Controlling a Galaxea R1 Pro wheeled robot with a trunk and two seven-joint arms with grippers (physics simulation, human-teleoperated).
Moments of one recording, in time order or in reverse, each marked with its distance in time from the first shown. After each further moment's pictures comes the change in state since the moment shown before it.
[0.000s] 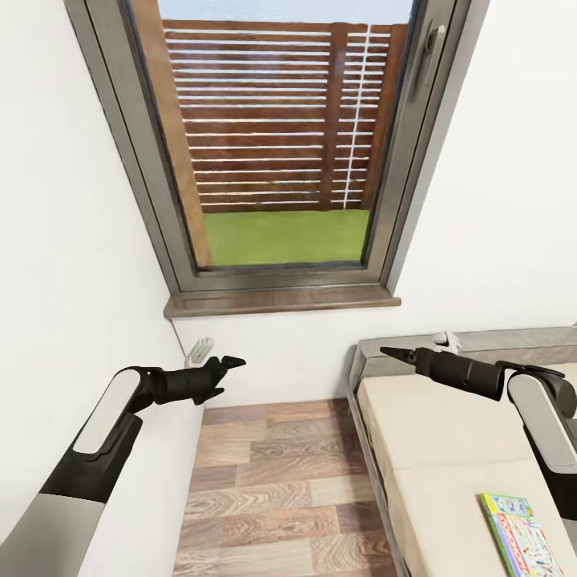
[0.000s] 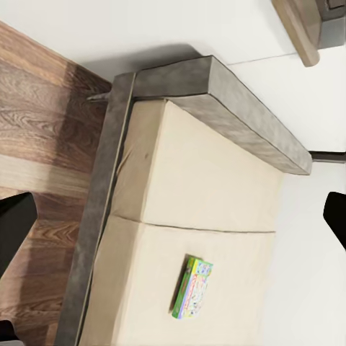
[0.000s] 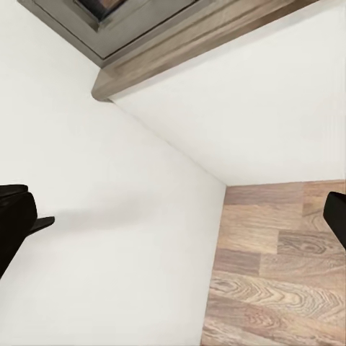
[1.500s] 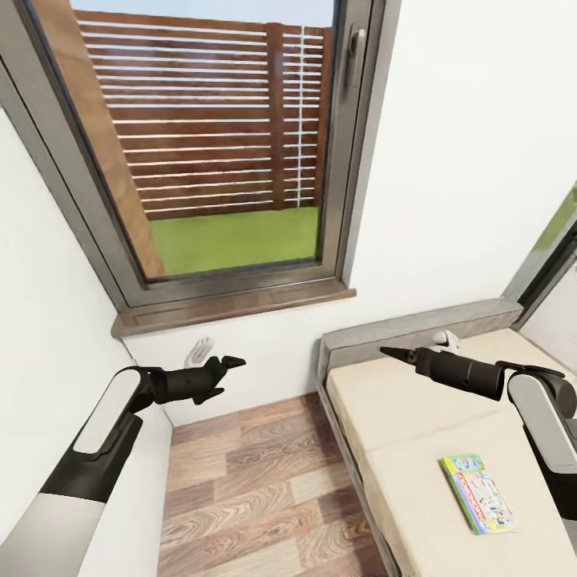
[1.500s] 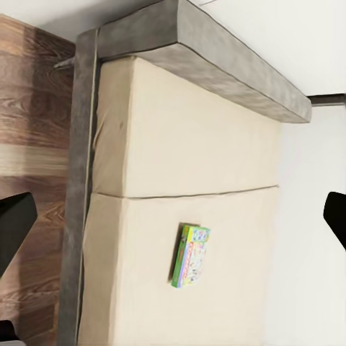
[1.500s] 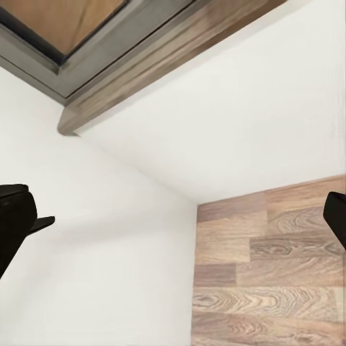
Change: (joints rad) left arm -0.001 0.000 -0.001 0.001 -0.001 0.000 0.000; right arm 0.000 0.000 0.000 0.000 -0.001 0.000 0.000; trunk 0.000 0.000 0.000
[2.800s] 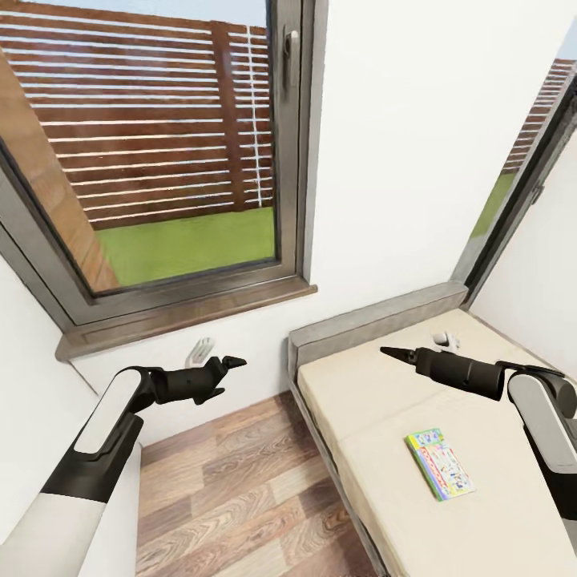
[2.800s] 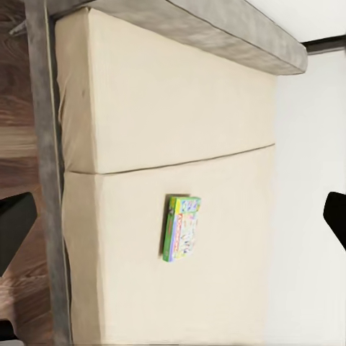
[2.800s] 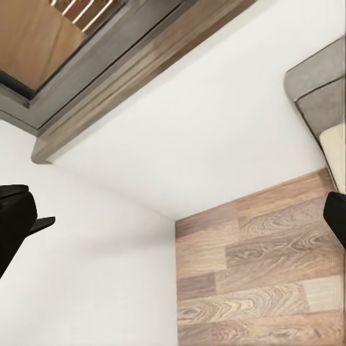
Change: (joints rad) left arm 0.000 -0.002 -0.001 0.000 0.001 0.000 0.000; right arm 0.000 0.000 -0.001 0.000 -0.001 0.000 -0.001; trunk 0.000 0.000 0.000
